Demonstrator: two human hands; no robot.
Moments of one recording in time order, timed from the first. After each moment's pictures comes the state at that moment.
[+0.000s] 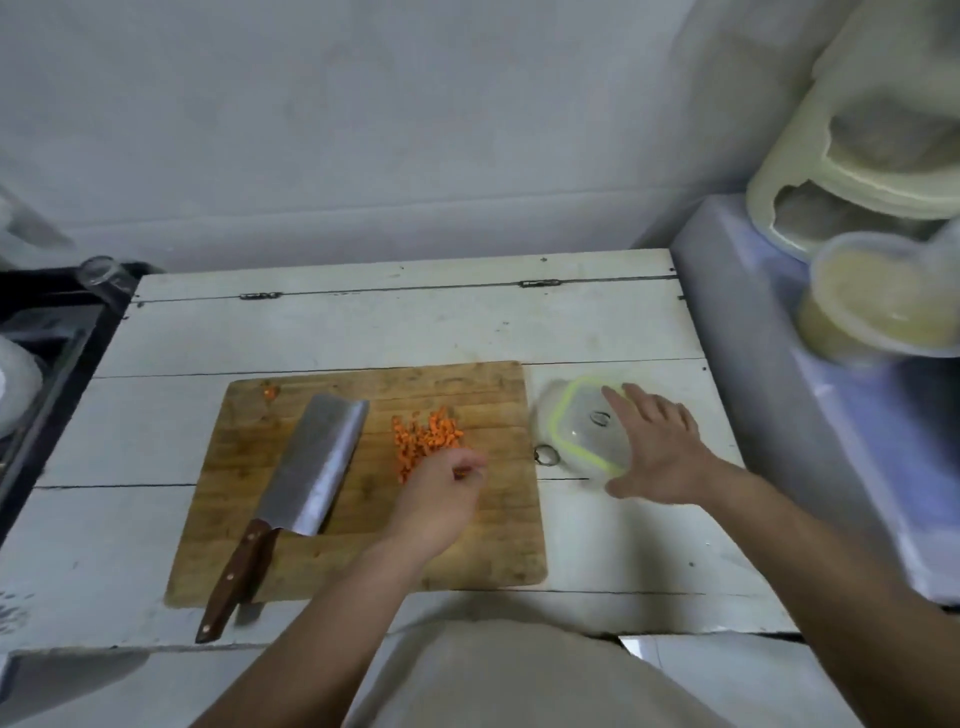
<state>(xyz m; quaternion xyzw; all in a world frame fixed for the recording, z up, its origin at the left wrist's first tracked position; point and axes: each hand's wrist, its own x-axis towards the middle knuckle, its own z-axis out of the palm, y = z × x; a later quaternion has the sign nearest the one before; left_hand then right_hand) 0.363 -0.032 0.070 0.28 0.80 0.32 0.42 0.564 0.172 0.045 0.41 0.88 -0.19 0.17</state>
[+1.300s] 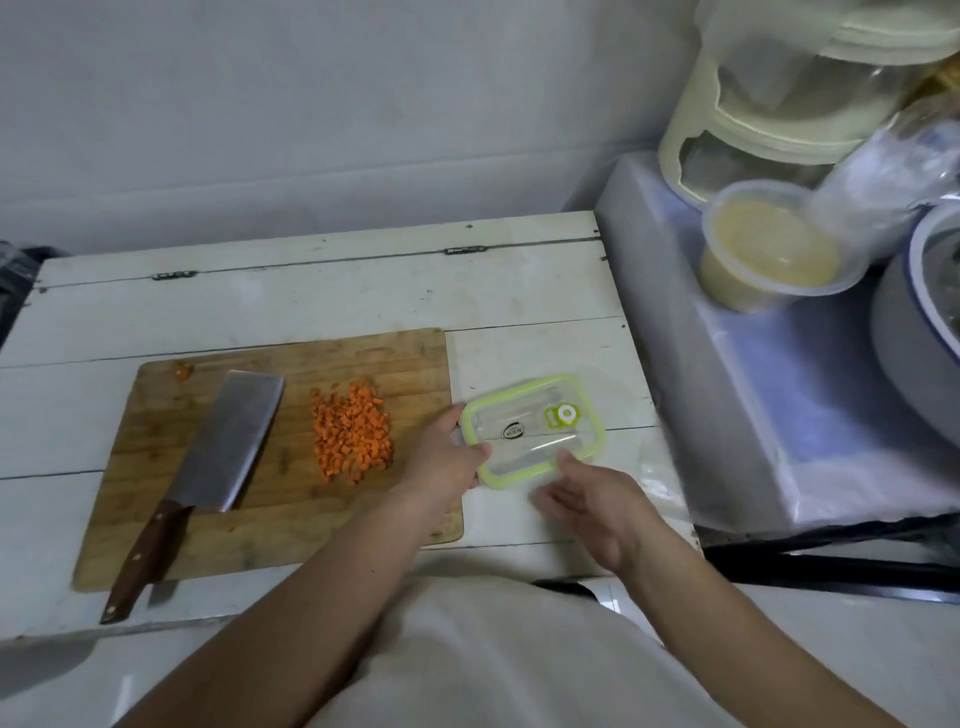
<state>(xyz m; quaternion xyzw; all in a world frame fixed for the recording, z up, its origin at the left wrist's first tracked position) 0.449 0.036 0.022 0.17 0.75 0.41 0.49 0.632 0.095 0.022 0.60 0.24 -0.74 -0.18</state>
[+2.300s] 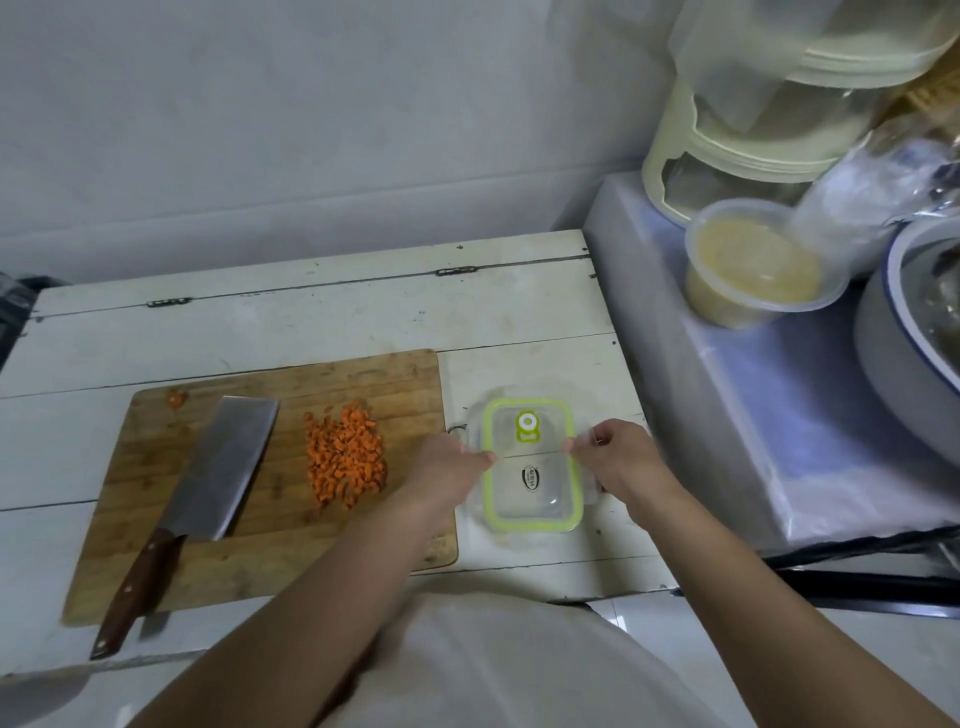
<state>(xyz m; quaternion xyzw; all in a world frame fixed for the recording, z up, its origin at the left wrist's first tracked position) 0.450 0.052 0.034 0.19 0.82 0.27 0.47 0.639 0.157 0.031 0.64 0.55 -0.53 -0.09</state>
